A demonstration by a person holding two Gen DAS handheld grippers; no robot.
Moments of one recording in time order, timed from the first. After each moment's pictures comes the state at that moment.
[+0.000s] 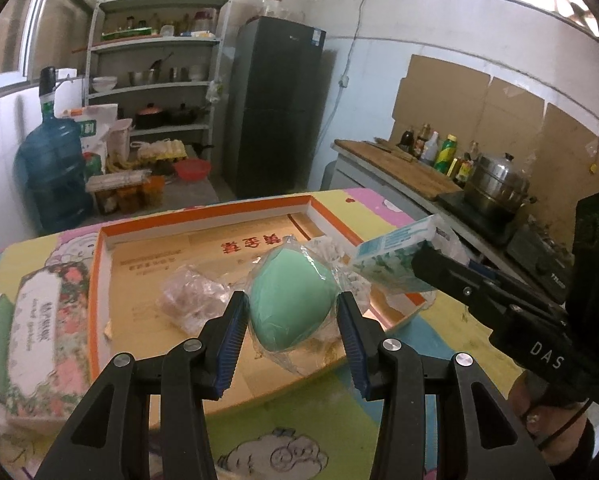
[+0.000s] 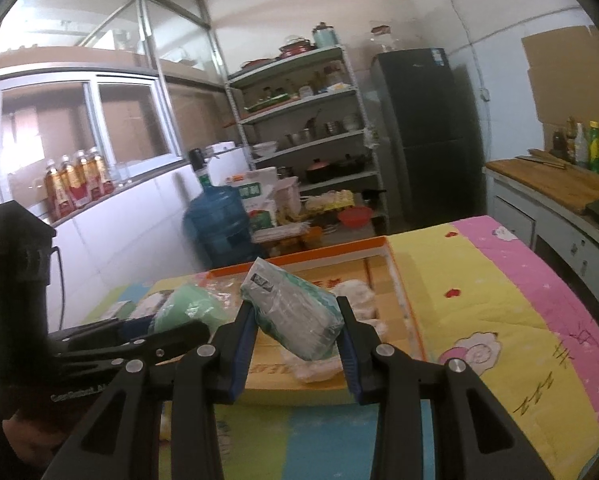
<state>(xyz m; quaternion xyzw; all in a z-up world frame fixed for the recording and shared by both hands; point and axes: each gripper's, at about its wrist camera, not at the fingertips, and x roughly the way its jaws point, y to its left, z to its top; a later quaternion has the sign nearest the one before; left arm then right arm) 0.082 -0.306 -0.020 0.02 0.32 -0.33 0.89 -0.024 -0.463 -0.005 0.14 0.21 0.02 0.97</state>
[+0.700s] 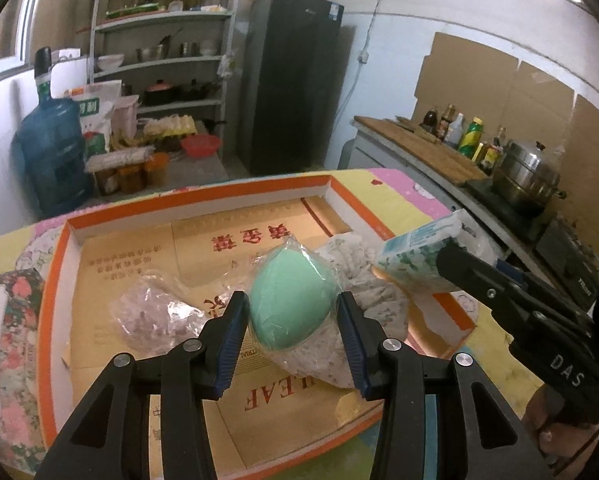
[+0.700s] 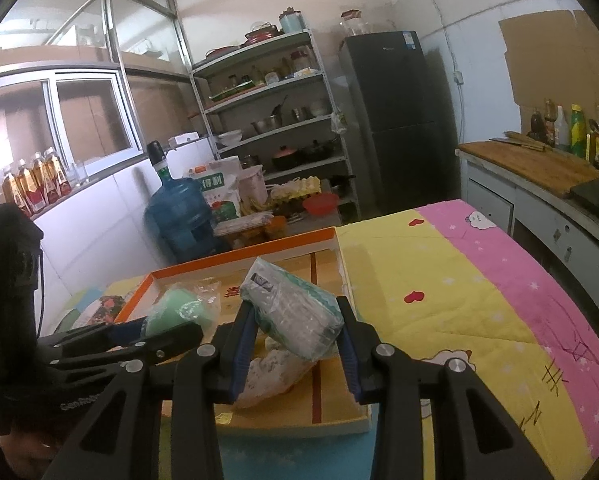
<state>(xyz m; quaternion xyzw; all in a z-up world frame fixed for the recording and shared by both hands) 0.136 -0.358 -0.057 0.03 0.37 -0.29 0.88 0.019 -0.502 -0.032 0.14 0.24 -0.02 0.96</state>
